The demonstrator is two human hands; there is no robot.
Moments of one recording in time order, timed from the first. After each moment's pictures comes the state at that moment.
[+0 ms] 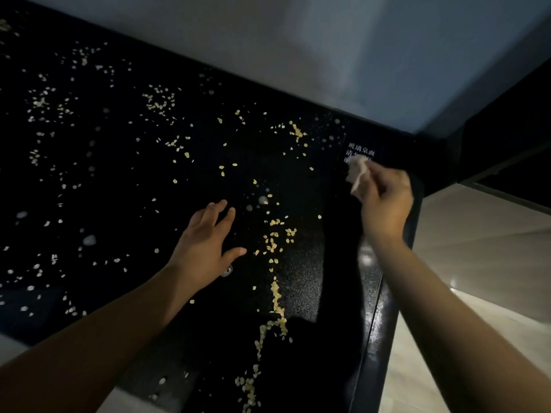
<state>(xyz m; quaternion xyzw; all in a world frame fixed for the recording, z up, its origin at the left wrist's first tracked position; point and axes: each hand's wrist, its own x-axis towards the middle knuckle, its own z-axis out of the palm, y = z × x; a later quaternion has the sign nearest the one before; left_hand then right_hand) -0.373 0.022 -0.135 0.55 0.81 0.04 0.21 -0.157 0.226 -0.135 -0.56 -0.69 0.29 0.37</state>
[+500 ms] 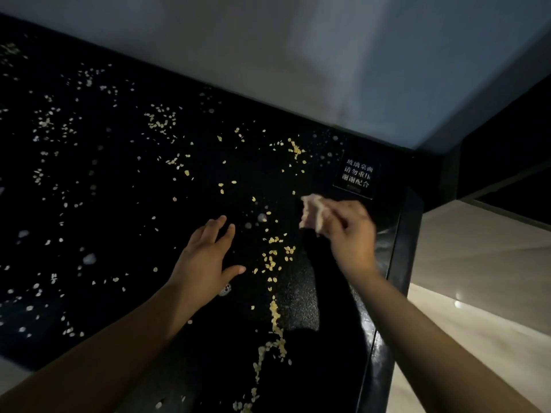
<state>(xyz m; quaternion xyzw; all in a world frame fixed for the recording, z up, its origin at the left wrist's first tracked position) -0.372 0.029 -0.132 0.54 0.81 0.04 0.23 -0.173 0.195 -0.150 -0.48 -0.74 0.38 0.29</state>
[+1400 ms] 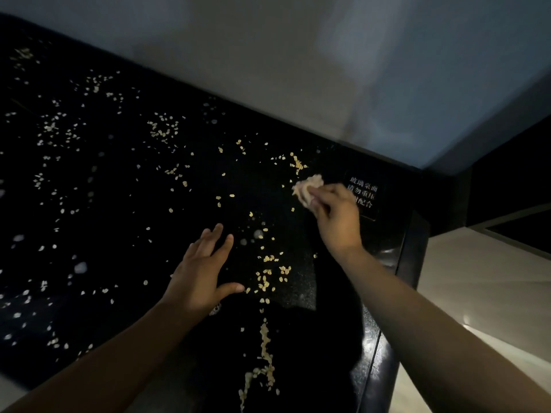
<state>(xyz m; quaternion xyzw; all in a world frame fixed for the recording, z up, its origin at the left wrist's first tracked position) -0.367 0.039 -0.135 0.49 0.82 0.06 0.28 -0.212 0.259 -0.176 -0.41 -0.82 0.33 0.24</state>
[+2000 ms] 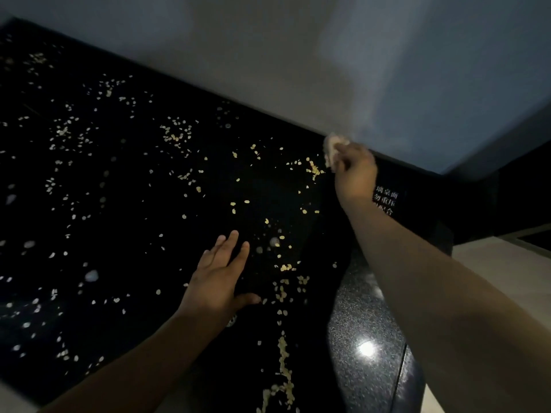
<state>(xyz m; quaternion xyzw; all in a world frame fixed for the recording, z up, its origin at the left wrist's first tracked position) -0.371 0.039 -0.141 0.52 0.81 0.05 0.26 -0.277 0.333 -0.176 -0.50 -0.75 0.31 0.30</state>
